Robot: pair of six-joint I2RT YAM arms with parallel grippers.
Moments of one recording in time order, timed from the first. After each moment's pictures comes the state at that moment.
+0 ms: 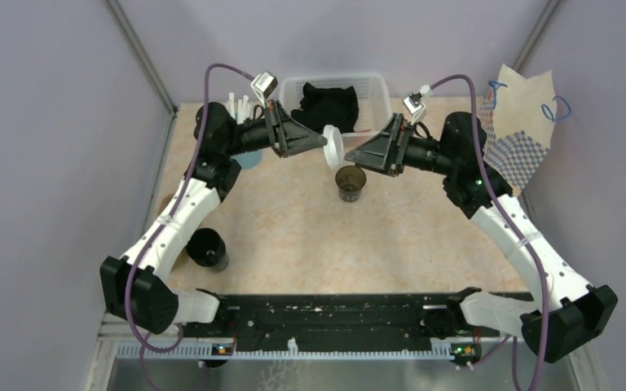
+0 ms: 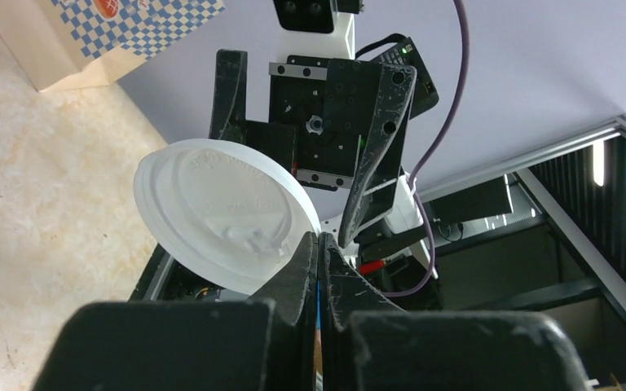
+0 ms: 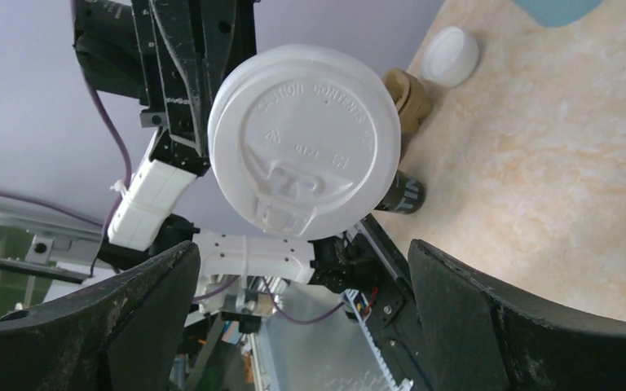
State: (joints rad) left arm -0.36 1.32 1.23 0.32 0.99 -1.31; right arm 0.45 1.14 1.18 -0.15 -0.74 0.94
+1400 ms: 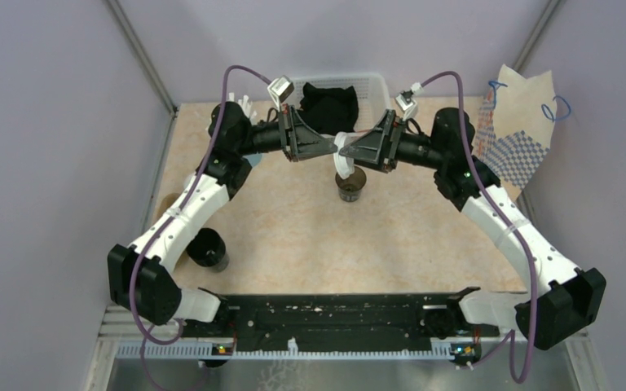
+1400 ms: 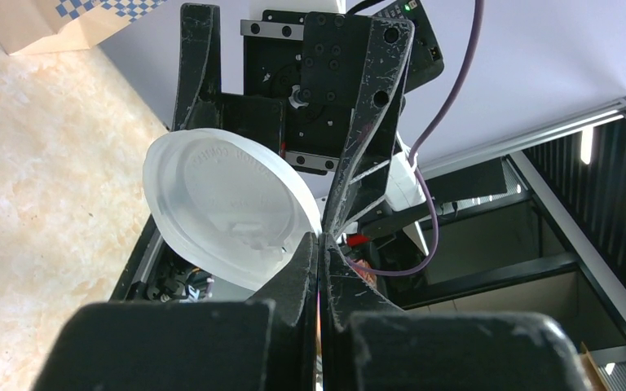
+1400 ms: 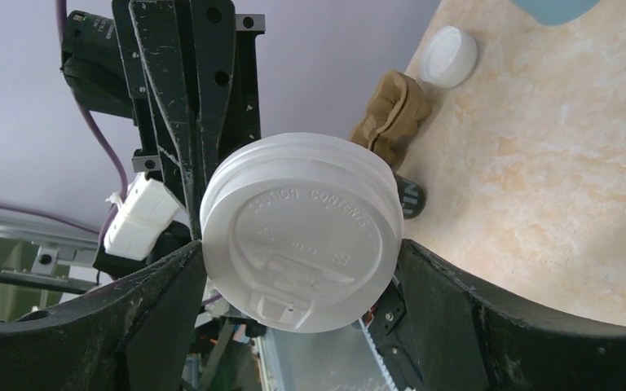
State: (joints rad) left arm -0.43 1.38 1.24 0.33 1.03 -1.31; right arm 0.45 1.21 1.18 -0.08 -0.74 0.97
